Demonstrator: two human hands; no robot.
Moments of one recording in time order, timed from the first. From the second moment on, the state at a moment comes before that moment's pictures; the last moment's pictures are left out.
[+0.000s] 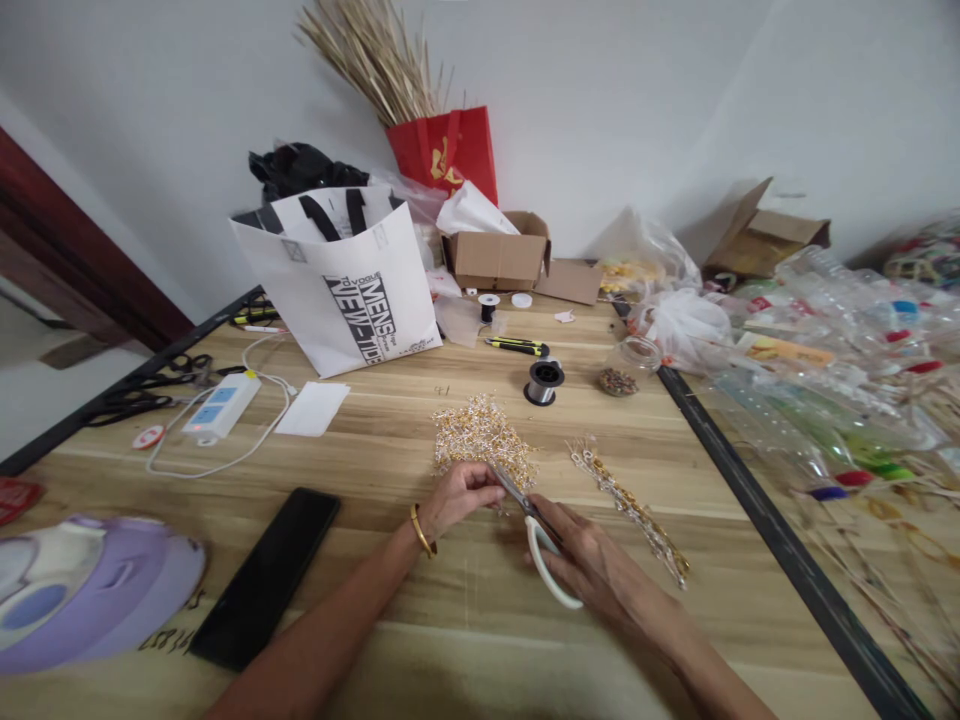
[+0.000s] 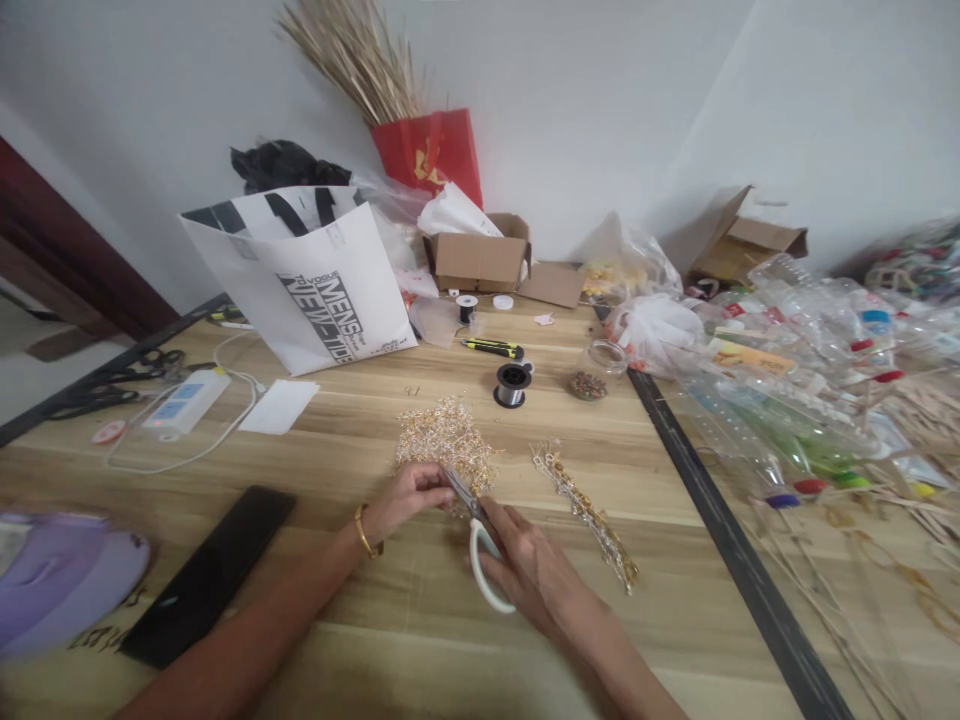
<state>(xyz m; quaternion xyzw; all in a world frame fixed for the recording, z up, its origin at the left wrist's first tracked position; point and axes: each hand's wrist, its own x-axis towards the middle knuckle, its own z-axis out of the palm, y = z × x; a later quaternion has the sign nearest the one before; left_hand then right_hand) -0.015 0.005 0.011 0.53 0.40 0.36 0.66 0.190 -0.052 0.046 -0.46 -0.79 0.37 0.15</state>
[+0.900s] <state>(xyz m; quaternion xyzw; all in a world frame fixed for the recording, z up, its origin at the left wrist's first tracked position) -0.025 0.013 0.004 0.43 0.41 0.48 0.65 0.177 -0.090 0.062 -0.38 -0.91 0.15 -0.04</state>
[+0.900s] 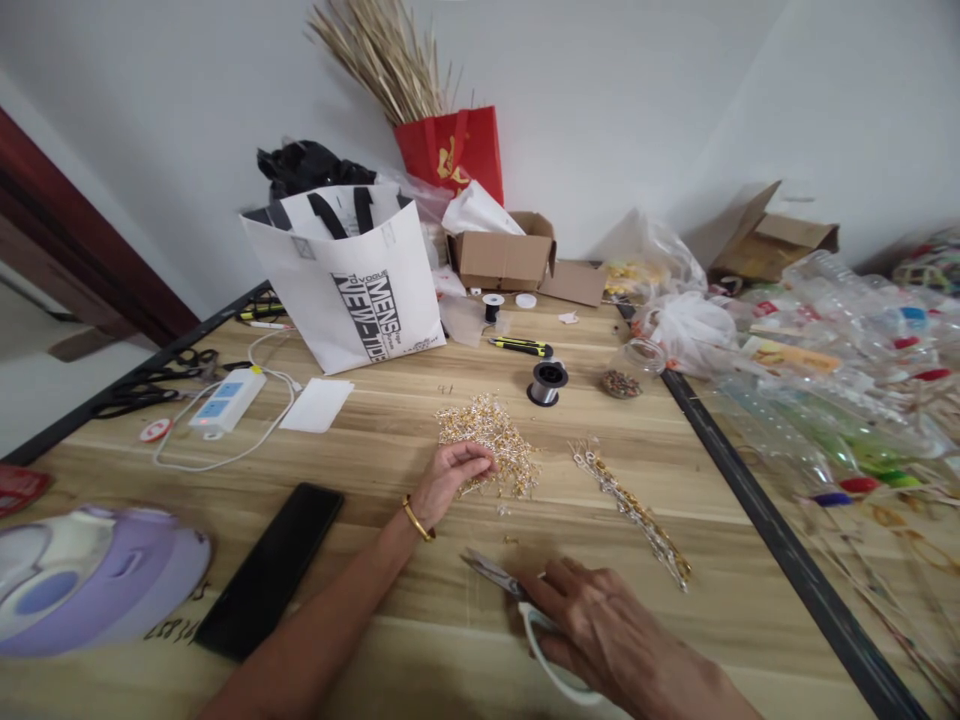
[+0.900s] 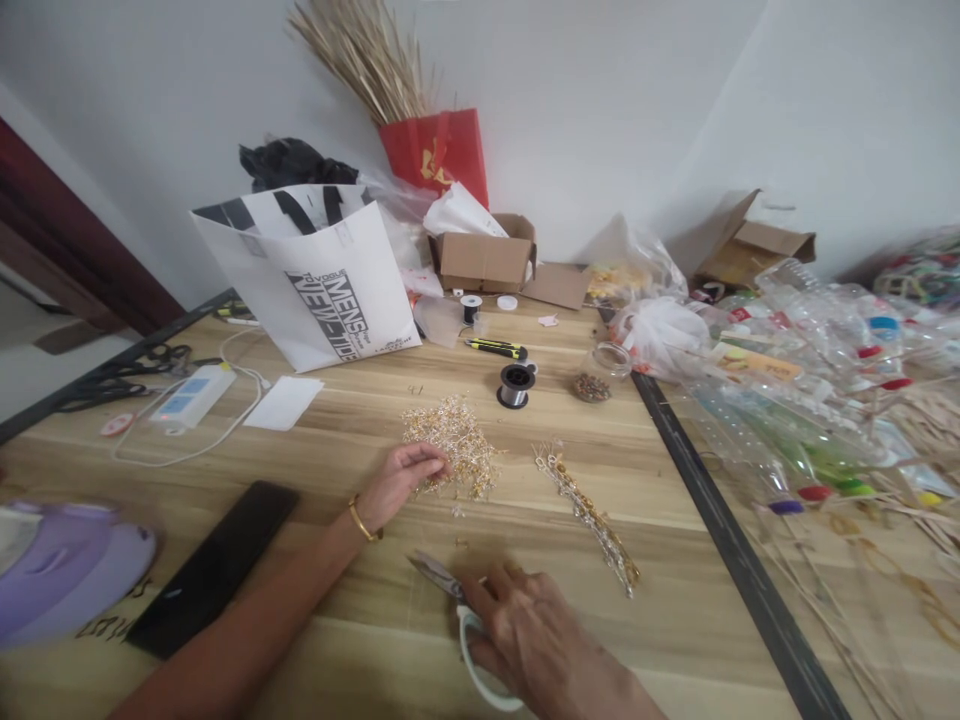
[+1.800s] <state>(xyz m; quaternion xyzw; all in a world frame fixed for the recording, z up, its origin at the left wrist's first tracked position) -0.022 0.006 0.017 0.50 0.35 0.40 0.69 0.154 -0.008 0.015 -0.36 -0.65 0.59 0.33</state>
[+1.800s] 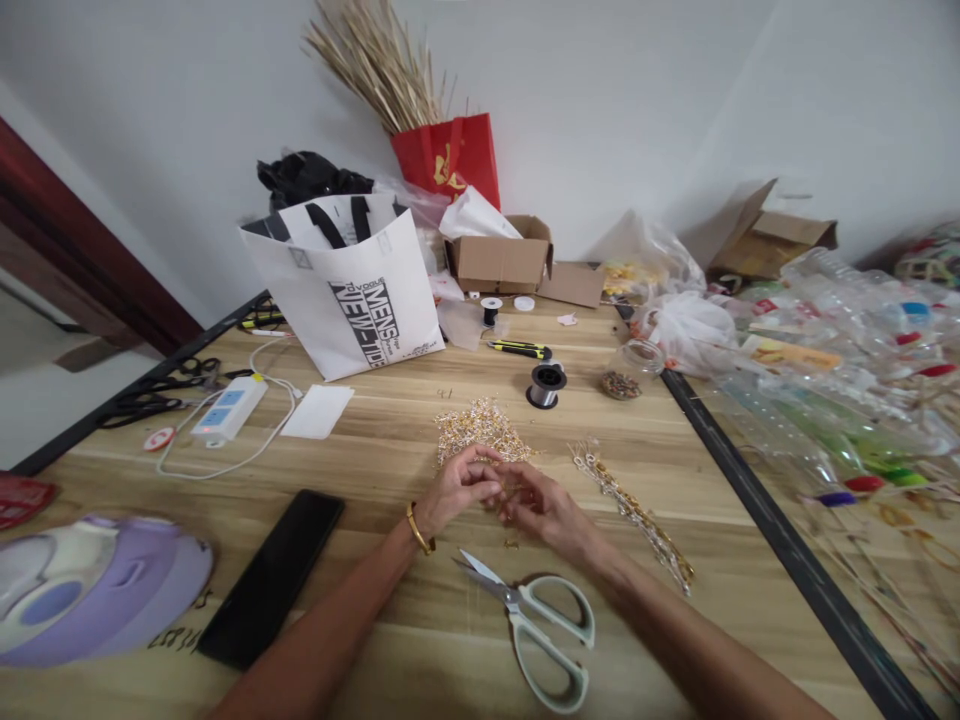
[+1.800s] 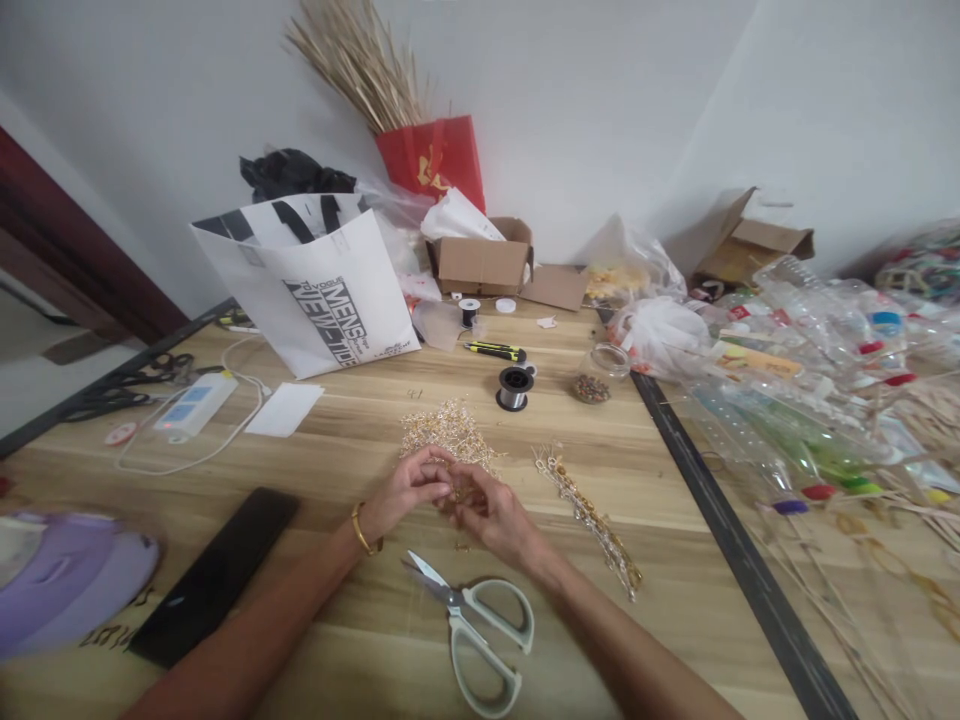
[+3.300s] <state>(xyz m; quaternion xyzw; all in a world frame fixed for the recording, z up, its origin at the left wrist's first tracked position) -0.030 0.014 0.016 0.50 0.46 0.43 0.59 0.169 0.006 -0.014 -0.47 -0.57 0.47 0.48</state>
